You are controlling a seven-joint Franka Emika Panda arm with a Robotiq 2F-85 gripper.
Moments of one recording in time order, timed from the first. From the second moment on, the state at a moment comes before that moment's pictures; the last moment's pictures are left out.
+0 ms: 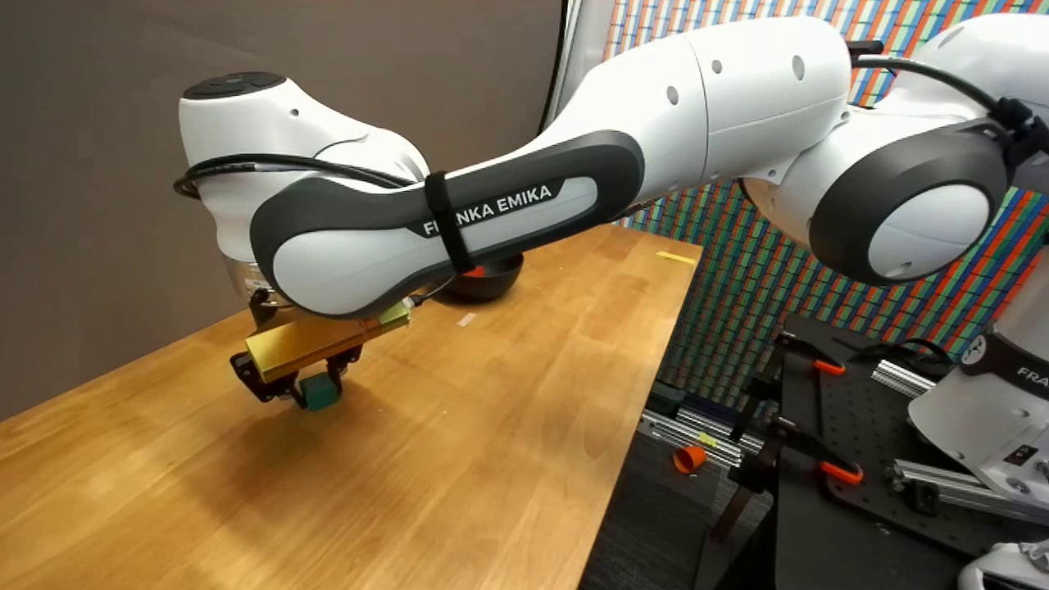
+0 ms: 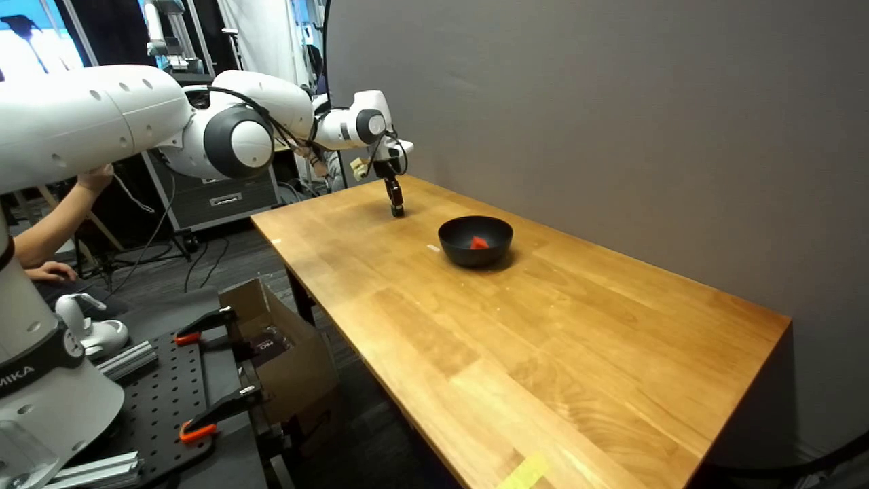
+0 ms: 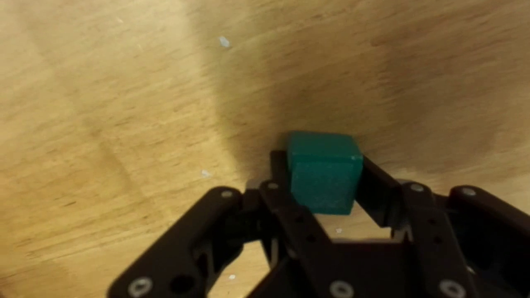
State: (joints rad) arm 0.56 1.45 -0.05 -0.44 -0.11 1.94 0.86
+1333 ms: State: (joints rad) arm 0.36 1.29 -0.25 -0.43 -0.28 1.49 0.97
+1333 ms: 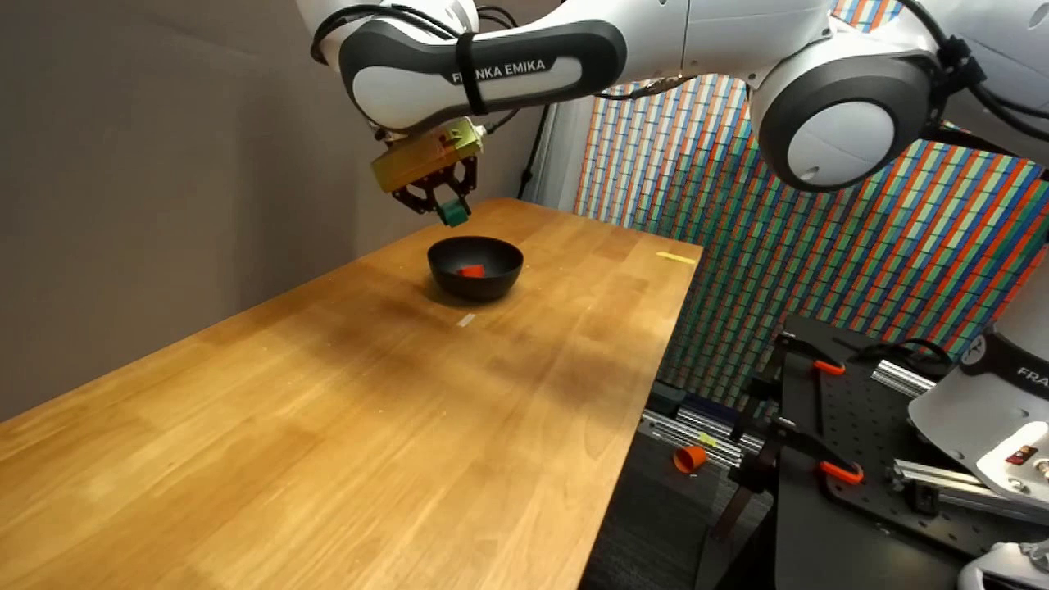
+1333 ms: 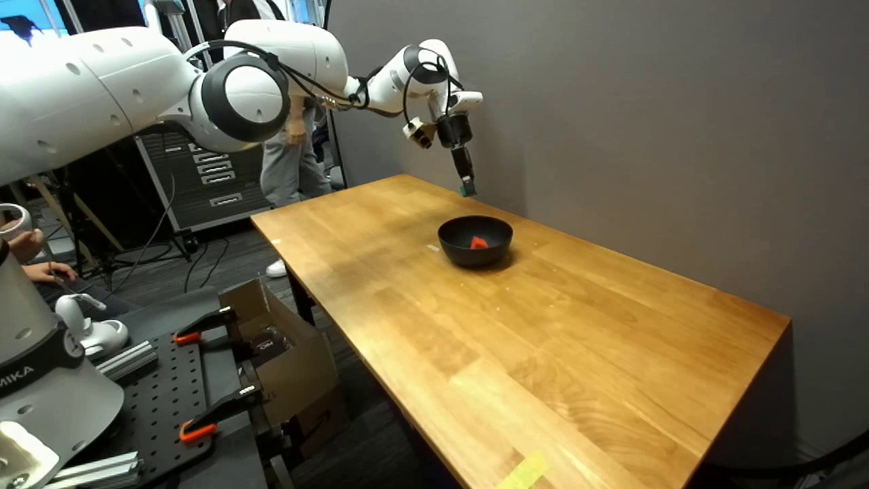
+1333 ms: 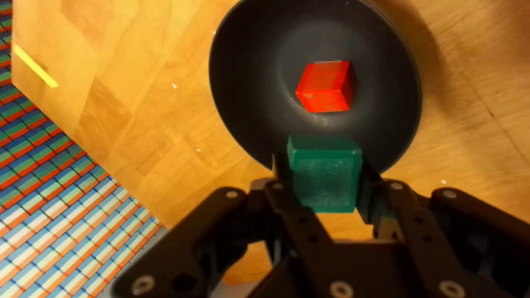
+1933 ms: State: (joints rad) arm 0.30 1.28 -0.13 -0.43 -0.18 1.45 0.87
